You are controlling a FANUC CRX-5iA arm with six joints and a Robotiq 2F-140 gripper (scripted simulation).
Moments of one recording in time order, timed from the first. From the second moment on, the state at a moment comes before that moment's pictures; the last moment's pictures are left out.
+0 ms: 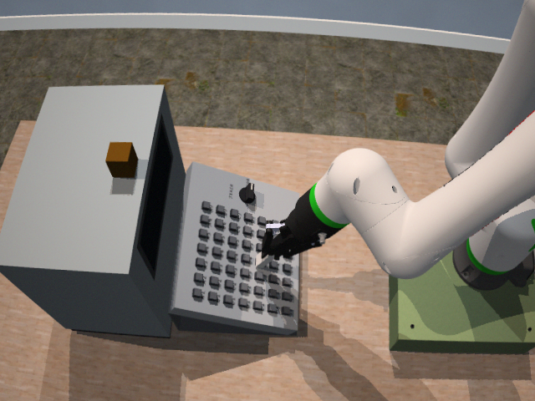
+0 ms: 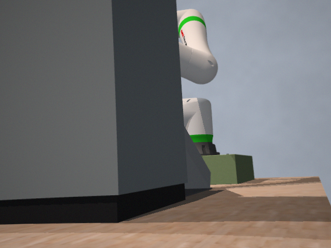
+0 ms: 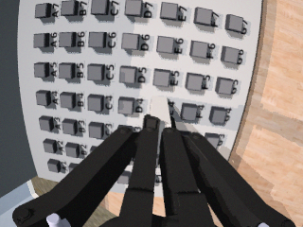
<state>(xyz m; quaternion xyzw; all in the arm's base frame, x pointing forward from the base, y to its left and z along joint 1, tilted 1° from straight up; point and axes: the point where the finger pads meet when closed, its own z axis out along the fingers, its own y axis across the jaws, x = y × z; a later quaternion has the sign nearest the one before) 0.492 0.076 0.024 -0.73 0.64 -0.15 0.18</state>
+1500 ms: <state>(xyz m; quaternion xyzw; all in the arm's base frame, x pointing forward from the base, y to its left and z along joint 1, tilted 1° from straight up) 0.476 0.073 0.056 -0.73 0.64 -0.15 0.18</state>
